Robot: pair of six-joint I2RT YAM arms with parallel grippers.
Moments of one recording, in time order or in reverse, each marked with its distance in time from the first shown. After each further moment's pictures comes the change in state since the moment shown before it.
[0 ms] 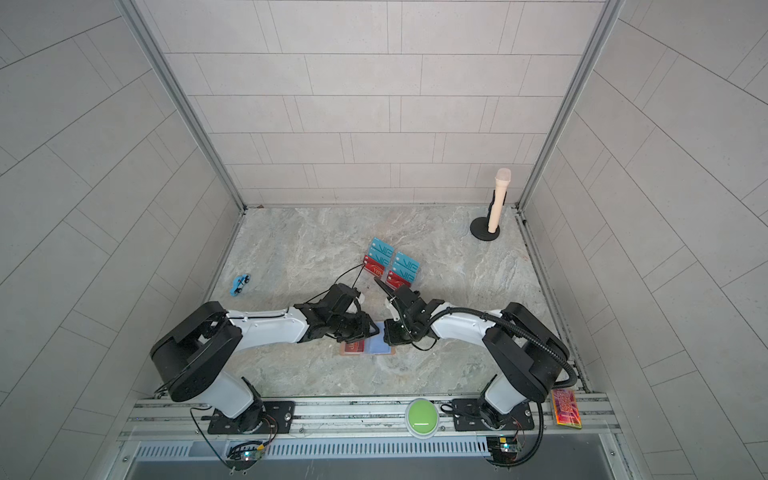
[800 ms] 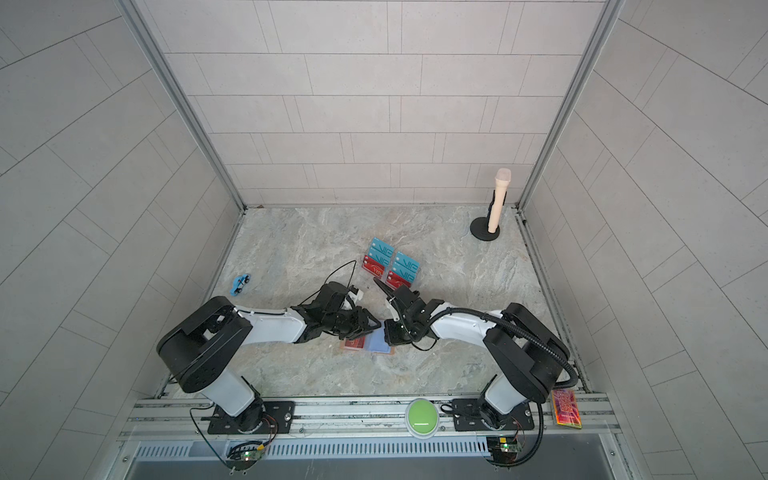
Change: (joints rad) left arm 0.073 0.049 -0.077 0.273 0.145 -0.081; right arm 0.006 -0.005 0.006 -0.019 0.028 0.000
